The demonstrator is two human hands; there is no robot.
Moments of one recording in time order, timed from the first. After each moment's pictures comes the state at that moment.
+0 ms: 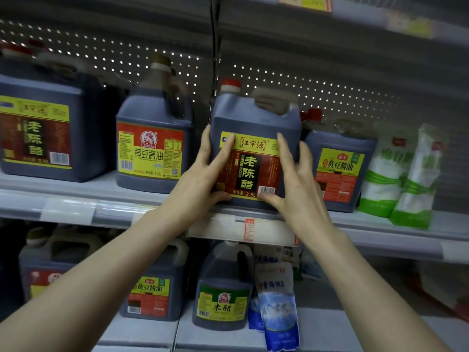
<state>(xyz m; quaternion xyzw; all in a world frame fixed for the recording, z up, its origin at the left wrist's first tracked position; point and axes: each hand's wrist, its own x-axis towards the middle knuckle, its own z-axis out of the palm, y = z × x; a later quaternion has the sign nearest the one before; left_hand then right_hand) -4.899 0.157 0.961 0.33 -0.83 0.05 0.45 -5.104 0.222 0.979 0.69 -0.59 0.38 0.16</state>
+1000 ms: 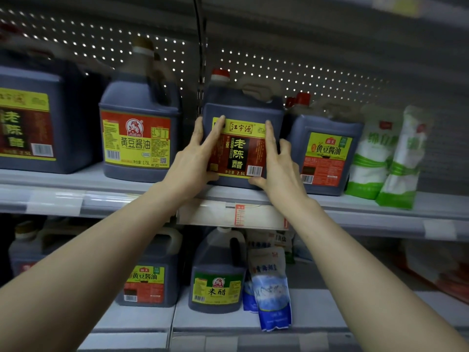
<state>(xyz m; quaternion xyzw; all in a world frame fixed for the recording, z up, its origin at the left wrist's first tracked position) -4.918 0.135 0.973 0.43 -0.81 0.04 0.40 -5.103 0.193 0.981 0.67 -0.65 0.32 0.15</state>
